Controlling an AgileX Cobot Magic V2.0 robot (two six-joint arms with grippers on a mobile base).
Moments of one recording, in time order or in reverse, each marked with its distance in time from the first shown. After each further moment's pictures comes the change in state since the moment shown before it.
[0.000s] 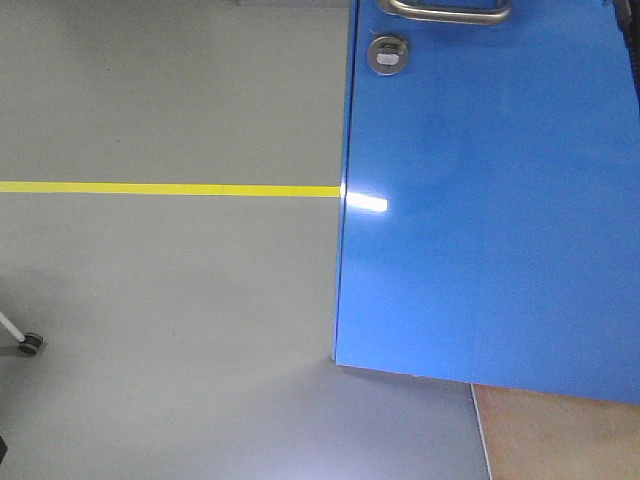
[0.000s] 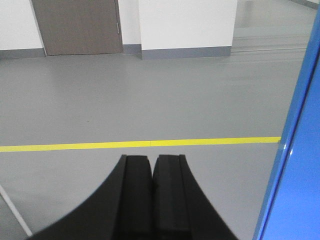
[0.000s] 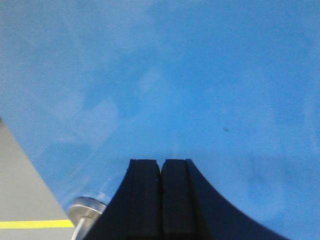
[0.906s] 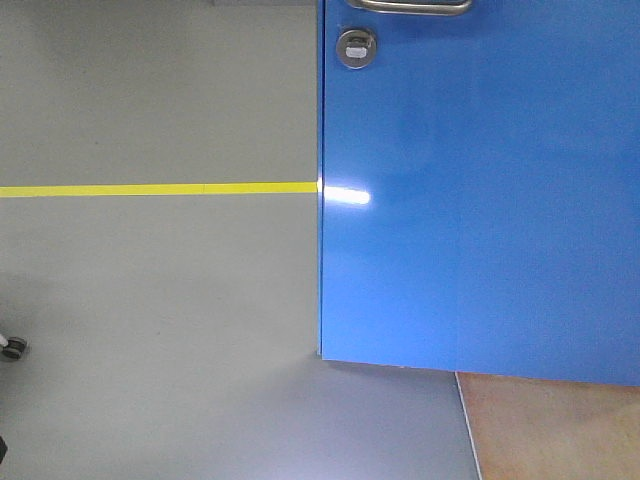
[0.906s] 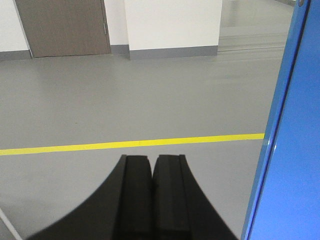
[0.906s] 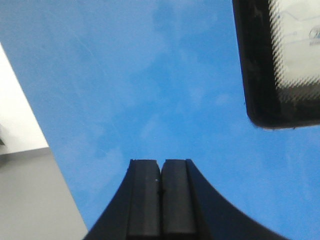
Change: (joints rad) left arm 0.000 0.000 0.000 0.000 0.000 0.000; right arm -0.001 -0.225 0.000 -0.002 0.042 0.000
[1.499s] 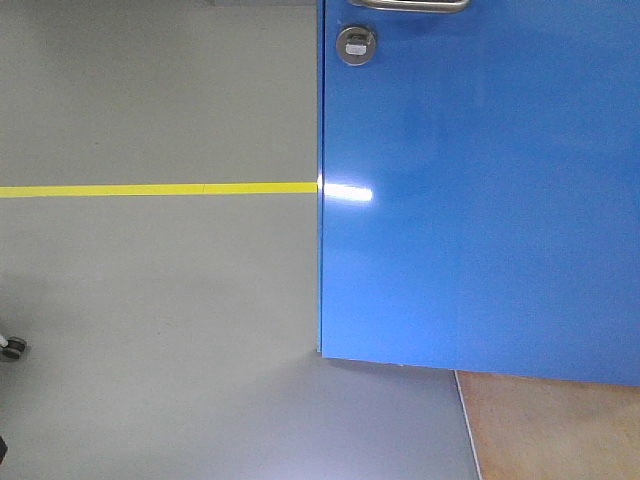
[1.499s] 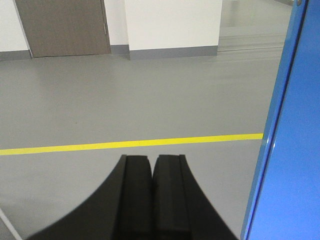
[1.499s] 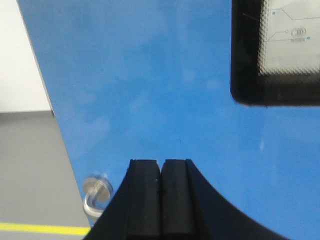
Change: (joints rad) left arm 0.000 0.000 0.000 0.000 0.000 0.000; right arm 0.000 -0.154 0.109 -0.054 0.144 -0.103
